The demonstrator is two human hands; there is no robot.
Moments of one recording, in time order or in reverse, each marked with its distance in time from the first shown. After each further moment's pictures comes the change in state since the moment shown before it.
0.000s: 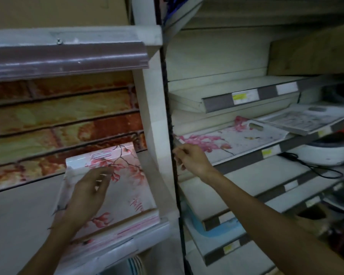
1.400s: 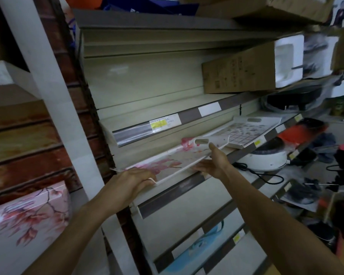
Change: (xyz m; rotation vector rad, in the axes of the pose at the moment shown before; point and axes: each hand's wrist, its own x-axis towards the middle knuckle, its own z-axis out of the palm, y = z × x) left_hand 0.102 0.190 0.182 0.153 -0.416 0.766; right_hand 0.050 0.075 -0.268 0.856 0.365 0.408
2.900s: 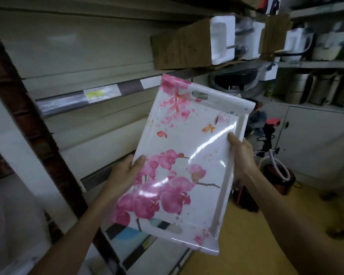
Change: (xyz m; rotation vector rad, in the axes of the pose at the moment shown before) left_hand 0.030 0.127 0.093 -0.830 0.028 -0.578; right_hand -0.151 -0.043 -0.173 -0.233 0.365 -0.491
